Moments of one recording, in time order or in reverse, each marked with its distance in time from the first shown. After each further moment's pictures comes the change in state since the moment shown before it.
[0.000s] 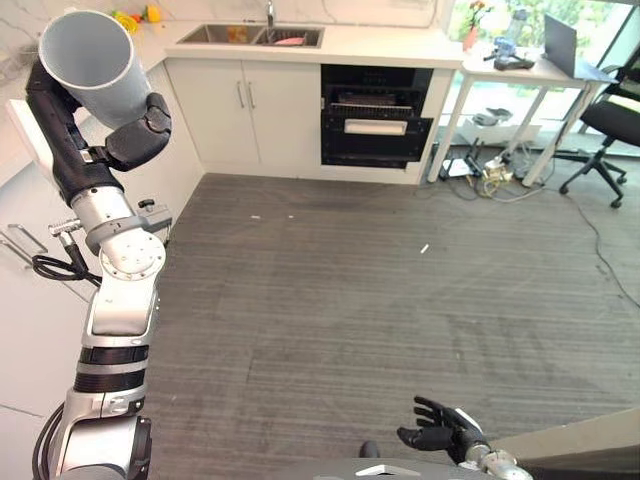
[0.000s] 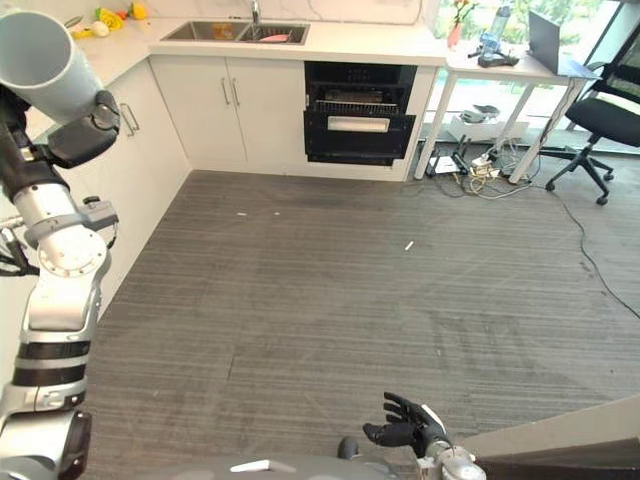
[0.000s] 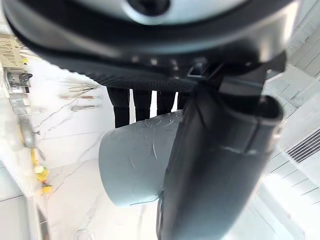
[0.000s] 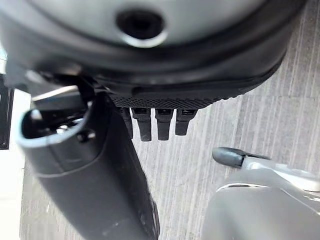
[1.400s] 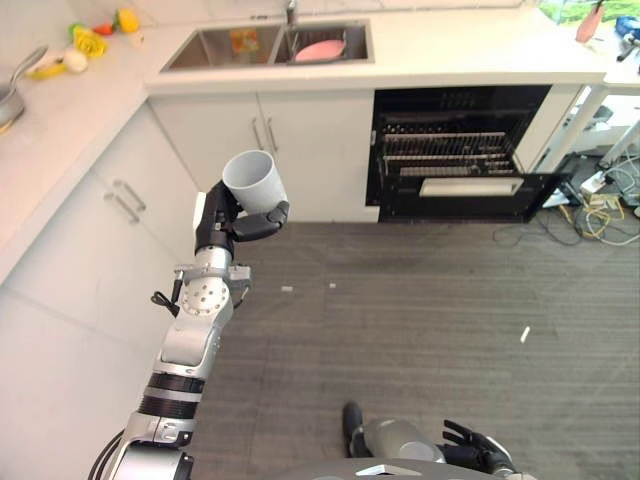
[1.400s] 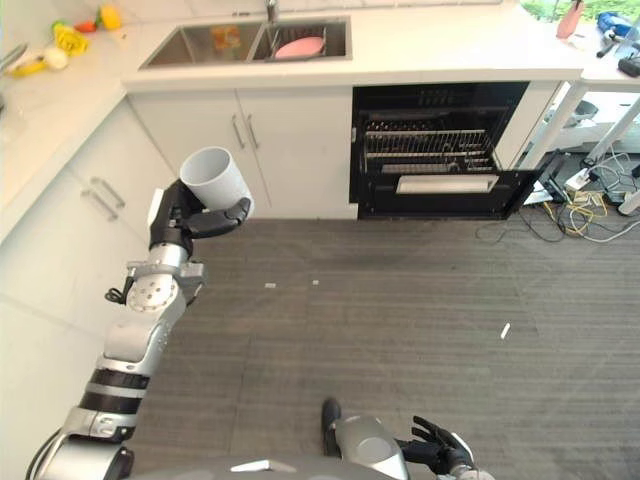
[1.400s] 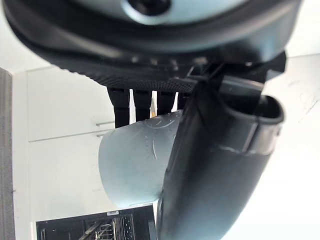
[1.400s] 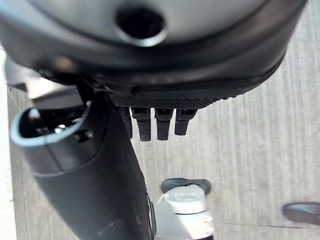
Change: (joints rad) left arm 0.096 -0.223 -0.184 0.098 -0.195 0.090 -0.337; right arm 0.027 -0.017 -0.172 0.194 0.001 0.010 0.023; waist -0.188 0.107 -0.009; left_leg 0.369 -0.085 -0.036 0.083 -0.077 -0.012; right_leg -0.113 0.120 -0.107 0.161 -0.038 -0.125
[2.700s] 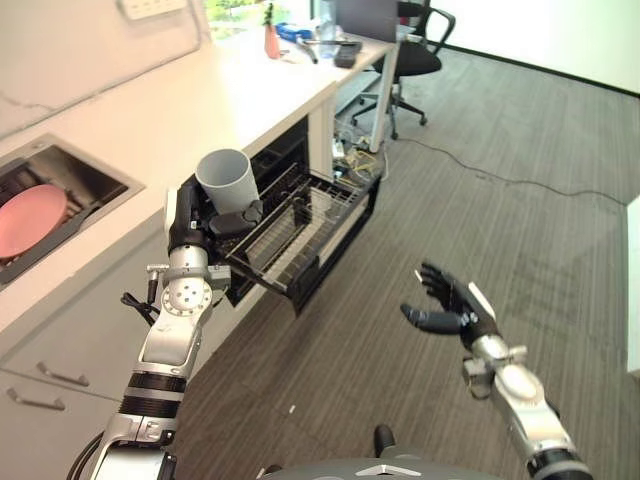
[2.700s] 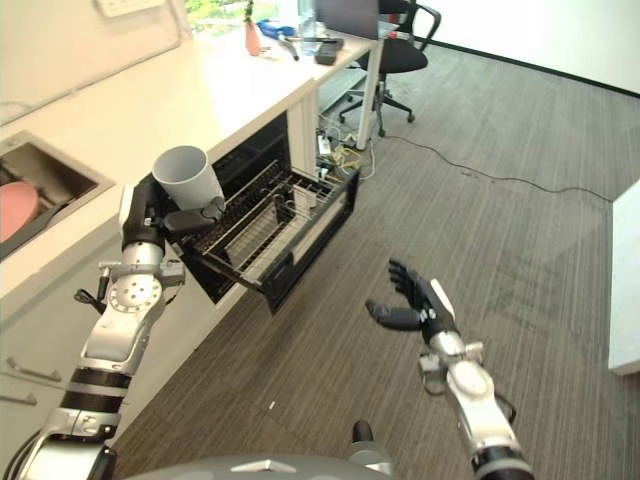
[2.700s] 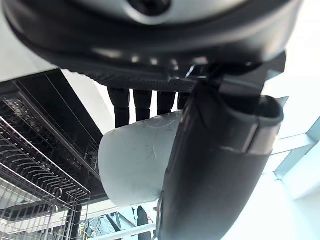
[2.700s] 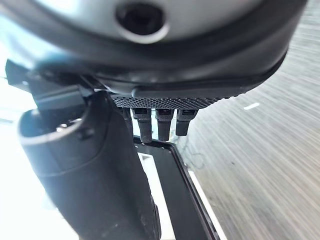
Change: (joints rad) left arm 0.006 0.072 0.039 0.036 0.112 -0.031 0.078; right arm -0.095 -0.106 0.024 -0.907 -0.081 0.010 -0.136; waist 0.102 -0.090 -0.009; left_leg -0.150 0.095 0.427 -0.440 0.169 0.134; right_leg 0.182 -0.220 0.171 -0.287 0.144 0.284
